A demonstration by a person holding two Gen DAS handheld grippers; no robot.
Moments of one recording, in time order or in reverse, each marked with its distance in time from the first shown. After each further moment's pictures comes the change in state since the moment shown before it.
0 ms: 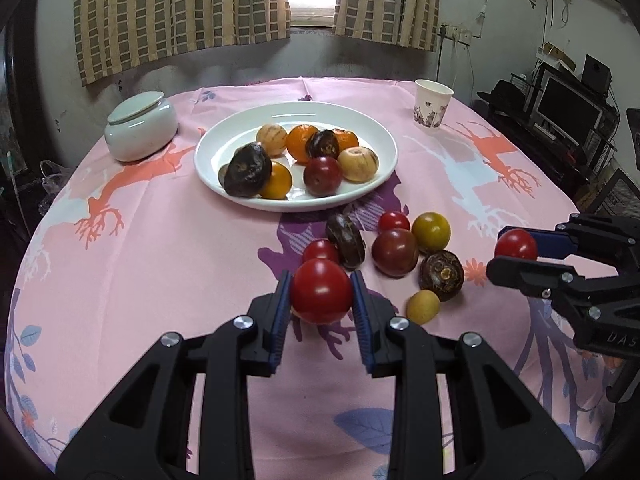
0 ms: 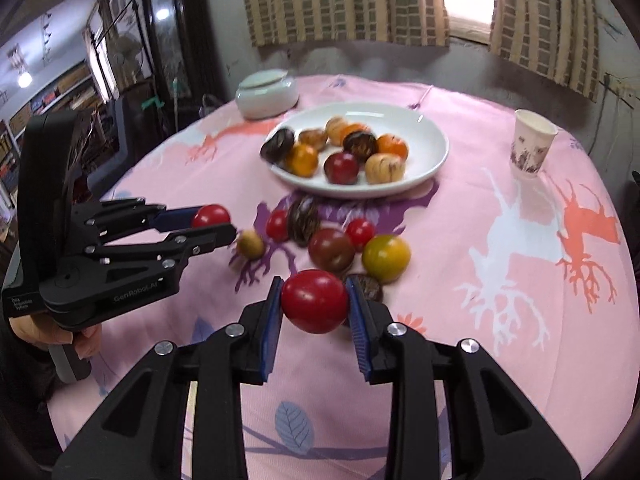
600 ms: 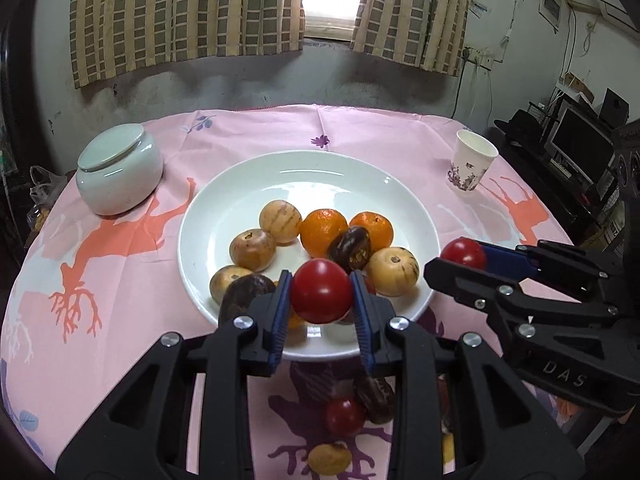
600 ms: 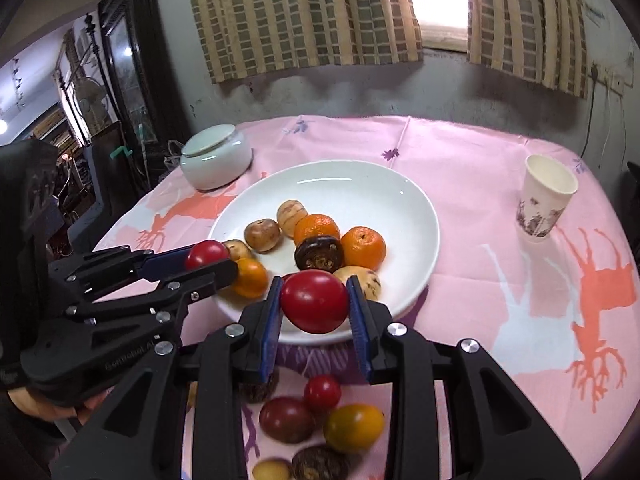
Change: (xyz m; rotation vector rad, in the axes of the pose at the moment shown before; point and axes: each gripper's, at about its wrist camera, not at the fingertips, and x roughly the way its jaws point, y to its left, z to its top) left arm 0.074 0.024 0.097 -0.061 -0.022 -0.006; right arm 0.077 -0.042 0.106 0.116 -0.061 -0.038
